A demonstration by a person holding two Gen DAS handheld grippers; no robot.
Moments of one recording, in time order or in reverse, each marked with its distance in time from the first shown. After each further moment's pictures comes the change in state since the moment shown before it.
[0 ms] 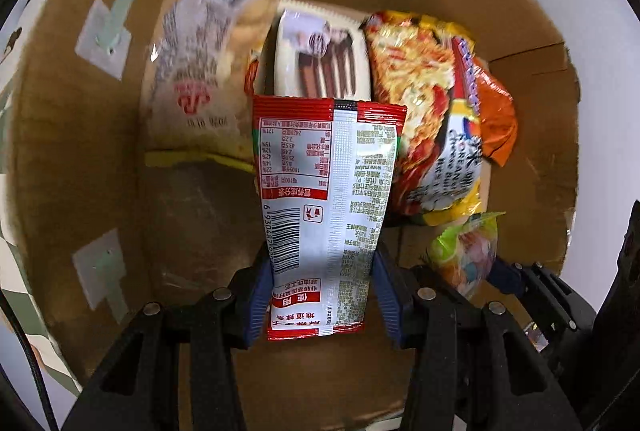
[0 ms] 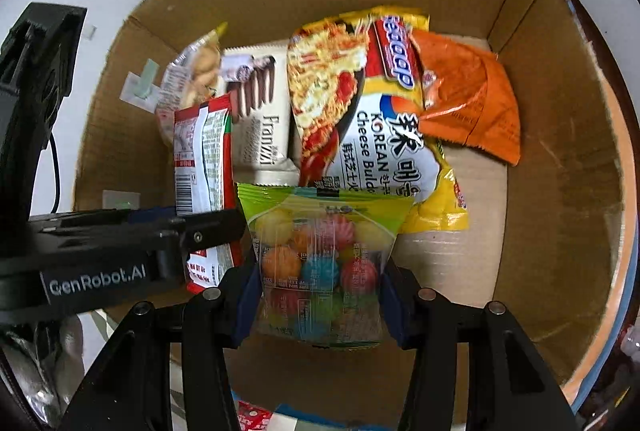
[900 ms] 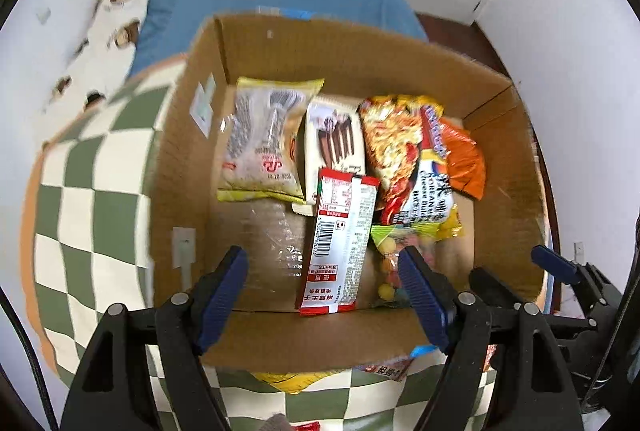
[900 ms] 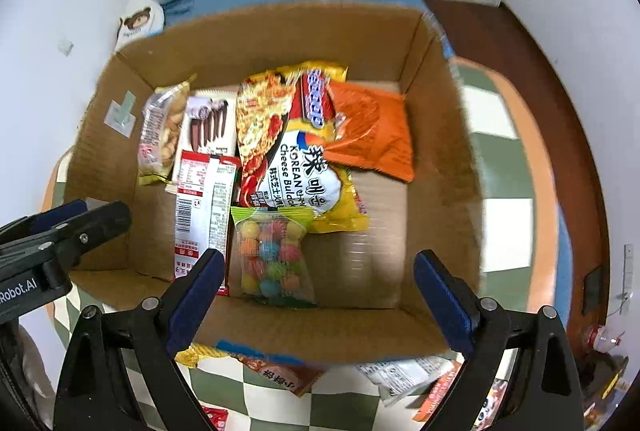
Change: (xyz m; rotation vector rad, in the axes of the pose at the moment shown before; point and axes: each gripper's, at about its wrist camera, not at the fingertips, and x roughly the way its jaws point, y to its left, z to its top) left arm -0.096 -0.011 -0.065 0.050 -0.392 0.114; right arm -0.068 -0.020 -0.024 -0.004 -0.194 -0.195
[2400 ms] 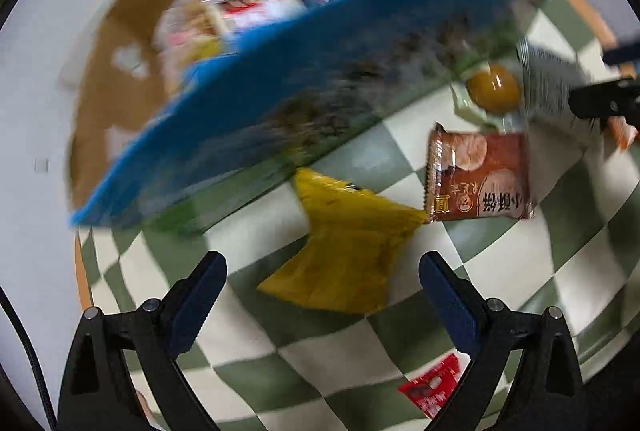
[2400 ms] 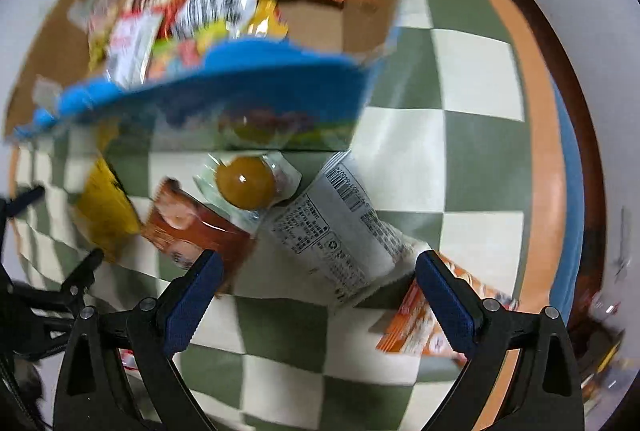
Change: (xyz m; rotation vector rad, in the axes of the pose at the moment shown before) left arm 0.085 -0.050 -0.156 0.623 0.090 0.303; right arm 0.045 -0.057 -0.109 0.011 0.185 -0.047
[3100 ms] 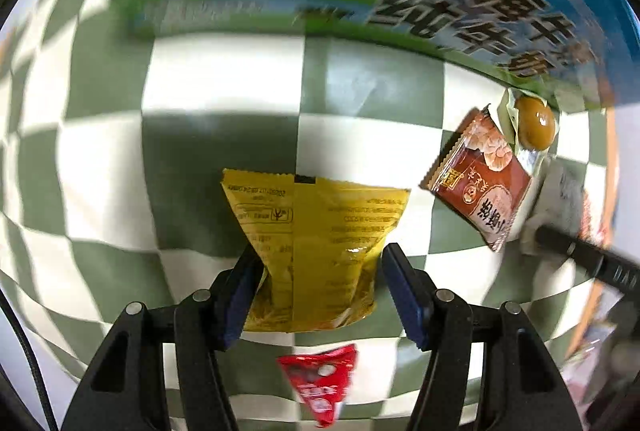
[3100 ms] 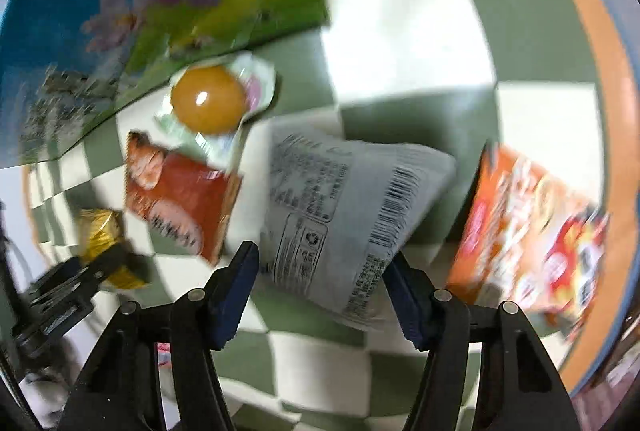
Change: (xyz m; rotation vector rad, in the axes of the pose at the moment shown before) left arm 0.052 0.027 -0.063 -0.620 0.232 -0.393; right arm 0.060 -0.035 -0.047 0.273 0.111 0.192
